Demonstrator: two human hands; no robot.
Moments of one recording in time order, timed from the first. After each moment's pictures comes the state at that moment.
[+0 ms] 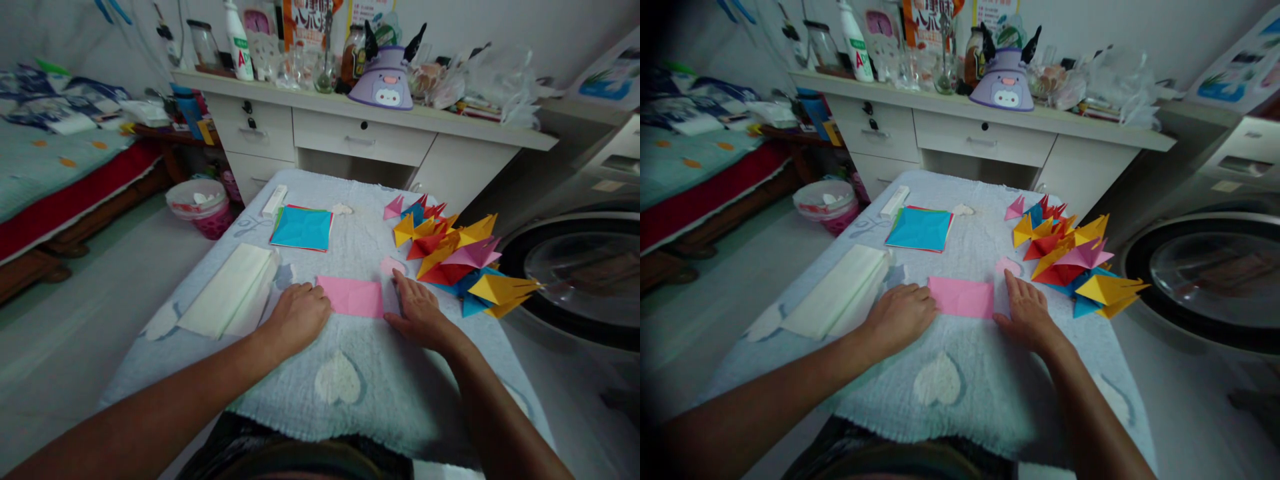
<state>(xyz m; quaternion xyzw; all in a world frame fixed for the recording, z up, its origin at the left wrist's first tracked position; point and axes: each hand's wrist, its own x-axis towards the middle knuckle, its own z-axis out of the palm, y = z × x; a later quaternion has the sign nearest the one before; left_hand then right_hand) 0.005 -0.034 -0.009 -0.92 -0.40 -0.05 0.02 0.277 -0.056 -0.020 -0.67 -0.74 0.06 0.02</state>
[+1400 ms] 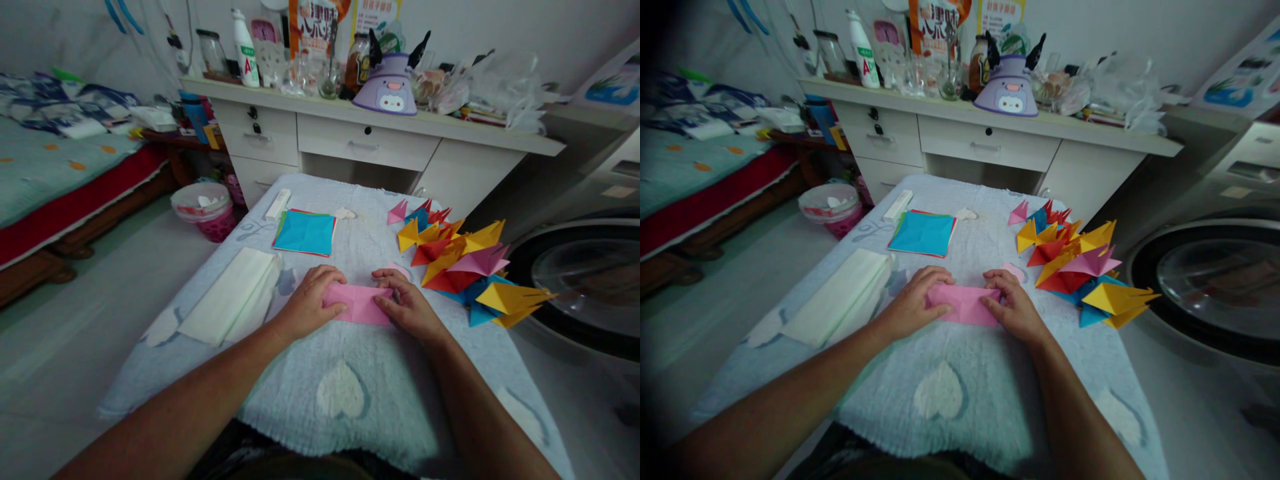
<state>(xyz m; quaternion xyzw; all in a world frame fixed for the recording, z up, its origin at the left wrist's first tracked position) 0.010 -0.004 -0.020 -0.82 -0.37 -0.34 -0.27 0.258 -0.023 -0.023 -0.49 -0.73 0.30 0.36</state>
